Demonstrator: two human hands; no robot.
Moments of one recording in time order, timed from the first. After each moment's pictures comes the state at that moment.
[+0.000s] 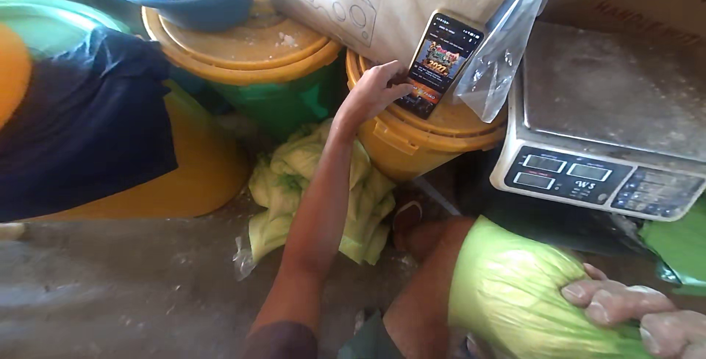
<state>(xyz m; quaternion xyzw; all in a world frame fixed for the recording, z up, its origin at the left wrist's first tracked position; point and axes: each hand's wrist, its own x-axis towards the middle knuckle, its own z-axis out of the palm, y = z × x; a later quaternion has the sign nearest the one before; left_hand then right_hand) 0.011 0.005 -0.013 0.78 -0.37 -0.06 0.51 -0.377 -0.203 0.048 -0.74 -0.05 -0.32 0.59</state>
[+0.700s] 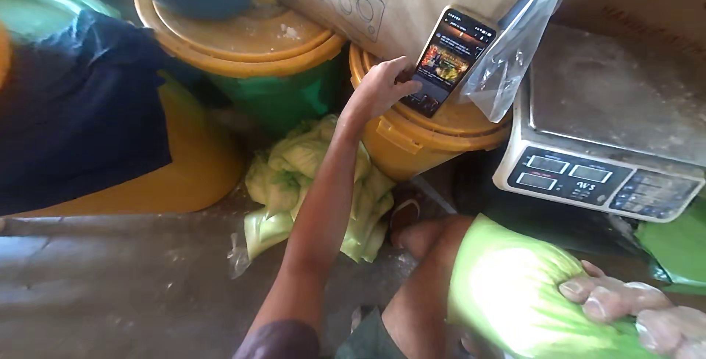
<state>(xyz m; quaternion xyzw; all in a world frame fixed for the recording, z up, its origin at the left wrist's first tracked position) 0.006 0.004 -0.008 0.80 -0.34 -0.07 0.49 -0.373 -0.181 0.063 -0.78 0.02 -0.32 0.54</state>
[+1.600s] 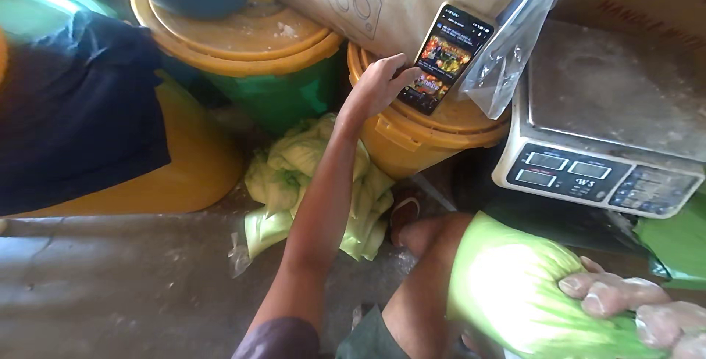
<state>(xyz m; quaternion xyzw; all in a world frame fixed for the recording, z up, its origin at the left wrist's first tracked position) 0.009 0.004 -0.010 0.80 -0.35 -0.05 0.49 -0.372 -0.183 0.063 -0.78 0.01 -0.31 0.54</state>
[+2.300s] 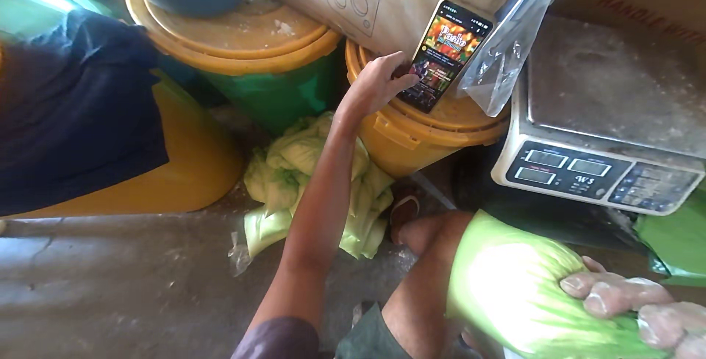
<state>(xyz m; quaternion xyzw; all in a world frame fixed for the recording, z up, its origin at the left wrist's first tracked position) 0.008 0.004 -0.009 0.80 -0.35 -0.06 0.49 -0.374 -0.182 0.061 -0.78 0.03 -0.32 0.53</state>
